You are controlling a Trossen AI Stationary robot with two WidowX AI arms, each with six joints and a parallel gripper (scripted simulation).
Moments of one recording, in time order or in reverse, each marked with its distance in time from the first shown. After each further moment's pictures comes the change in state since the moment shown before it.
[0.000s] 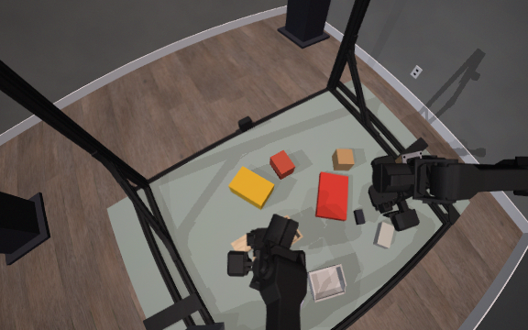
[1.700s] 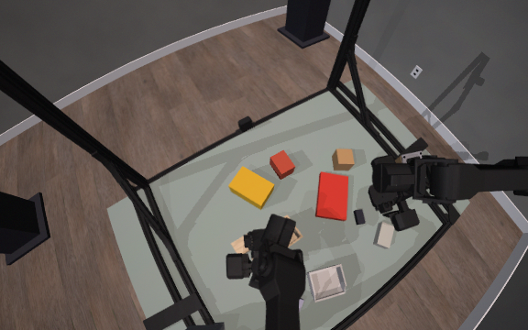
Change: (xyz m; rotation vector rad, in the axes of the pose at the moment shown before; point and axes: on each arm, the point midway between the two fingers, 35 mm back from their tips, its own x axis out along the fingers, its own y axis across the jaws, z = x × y) left arm 0.000 0.000 0.000 0.001 0.000 0.000; right arm 0.007 0.004 -0.004 -0.062 0.036 0.014
